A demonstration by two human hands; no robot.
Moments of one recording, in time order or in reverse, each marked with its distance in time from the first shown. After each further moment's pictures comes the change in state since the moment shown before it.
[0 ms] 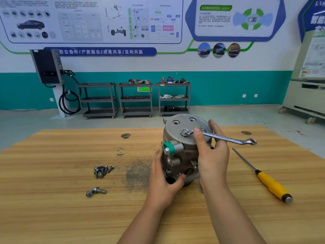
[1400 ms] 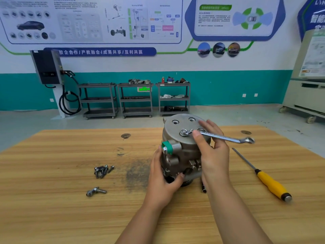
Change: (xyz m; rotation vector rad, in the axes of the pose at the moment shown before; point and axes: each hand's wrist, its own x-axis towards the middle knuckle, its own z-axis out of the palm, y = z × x) left_hand 0.000 0.002 -0.003 0.031 -0.005 -0.010; right_hand 0.004 0.000 -0.006 0.159 -0.137 0.011
